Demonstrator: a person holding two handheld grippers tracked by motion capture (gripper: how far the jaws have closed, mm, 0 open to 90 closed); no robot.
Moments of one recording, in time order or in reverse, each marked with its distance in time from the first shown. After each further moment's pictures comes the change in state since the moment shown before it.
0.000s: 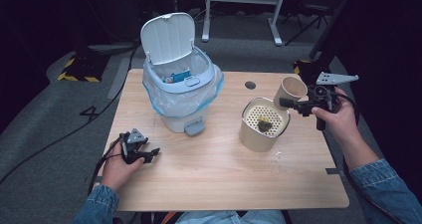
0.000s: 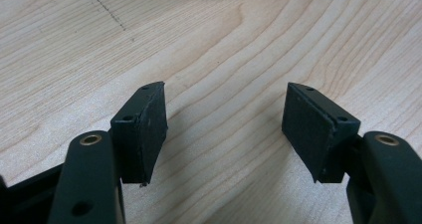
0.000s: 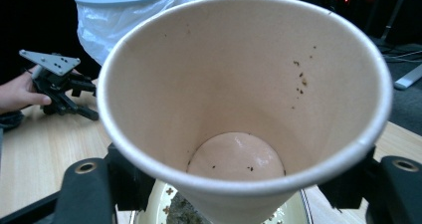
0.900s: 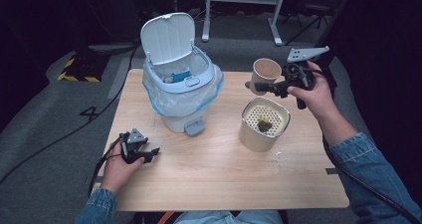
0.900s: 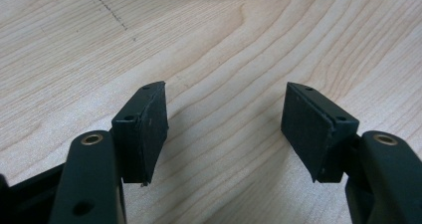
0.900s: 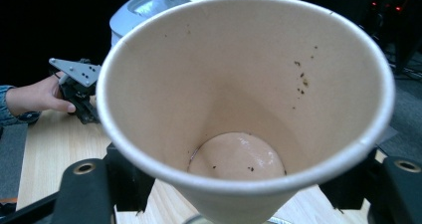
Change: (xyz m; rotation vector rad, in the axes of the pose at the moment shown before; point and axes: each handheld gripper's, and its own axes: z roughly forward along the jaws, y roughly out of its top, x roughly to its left) left arm 0.000 0.000 0.000 -0.001 0.008 -0.005; right arm 0.024 0.079 0.060 0.078 0.116 -0.125
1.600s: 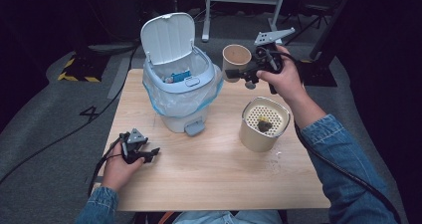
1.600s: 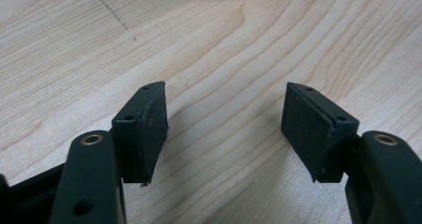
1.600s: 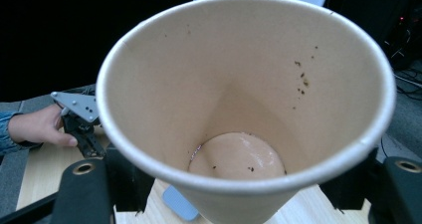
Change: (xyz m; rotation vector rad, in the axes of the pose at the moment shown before) left arm 0.000 0.000 0.000 0.001 0.001 0.000; right arm 0.008 0.056 0.064 0.000 0.055 -0.042
